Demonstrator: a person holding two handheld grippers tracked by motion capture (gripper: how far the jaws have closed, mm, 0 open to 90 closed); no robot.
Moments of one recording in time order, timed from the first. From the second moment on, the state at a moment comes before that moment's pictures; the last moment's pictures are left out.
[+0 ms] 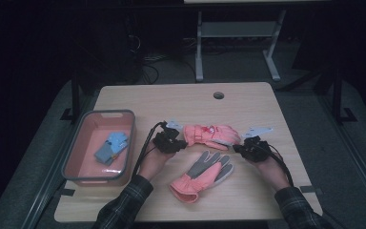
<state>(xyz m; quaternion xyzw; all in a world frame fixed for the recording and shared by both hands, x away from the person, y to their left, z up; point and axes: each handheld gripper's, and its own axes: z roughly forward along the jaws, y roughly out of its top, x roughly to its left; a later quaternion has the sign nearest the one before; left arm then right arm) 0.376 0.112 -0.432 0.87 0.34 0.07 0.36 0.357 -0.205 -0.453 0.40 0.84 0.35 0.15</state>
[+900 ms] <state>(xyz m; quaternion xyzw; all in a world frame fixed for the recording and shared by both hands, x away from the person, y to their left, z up) 0.341 0.132 -0.399 0.88 0.31 0.09 0.35 0.367 -0.177 -0.446 0.40 0.83 0.38 0.11</state>
